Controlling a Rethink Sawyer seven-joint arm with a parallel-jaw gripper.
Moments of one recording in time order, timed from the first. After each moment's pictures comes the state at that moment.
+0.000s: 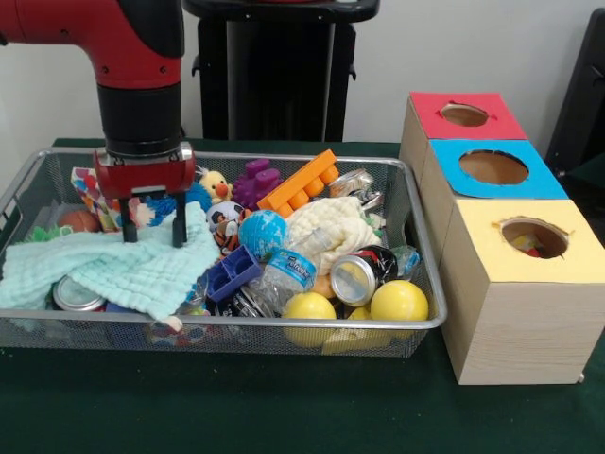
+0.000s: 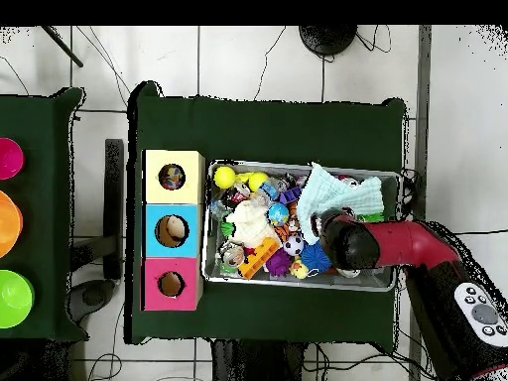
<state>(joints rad) -0.85 -0.55 0.47 1.66 -0.75 0.45 1.50</state>
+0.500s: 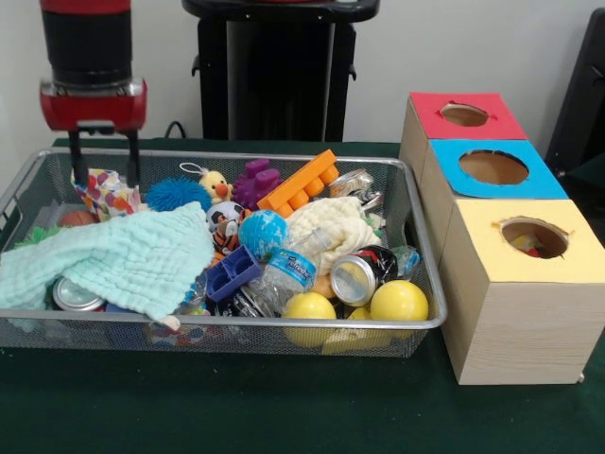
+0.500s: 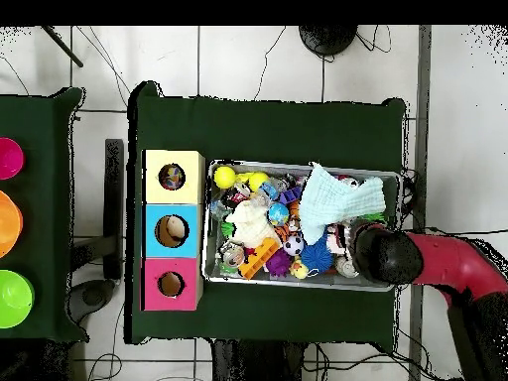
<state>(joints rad) -0.95 -0.73 0.50 1.74 -0.63 0.60 1.50</state>
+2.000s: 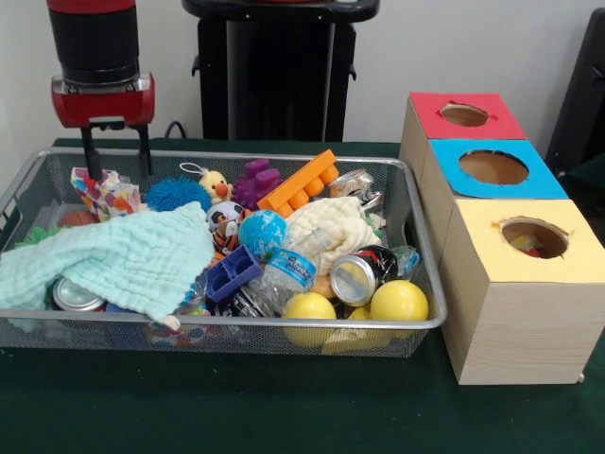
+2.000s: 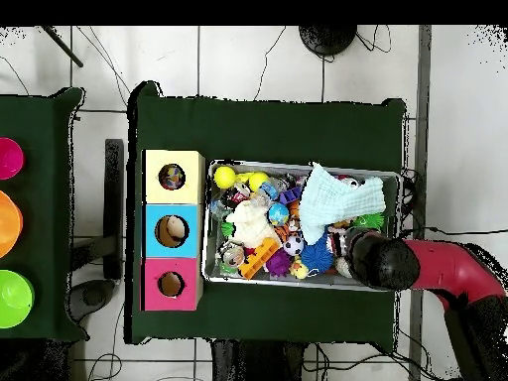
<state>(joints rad) -0.98 -0.69 0.54 1.78 -0.66 0.61 1.50</state>
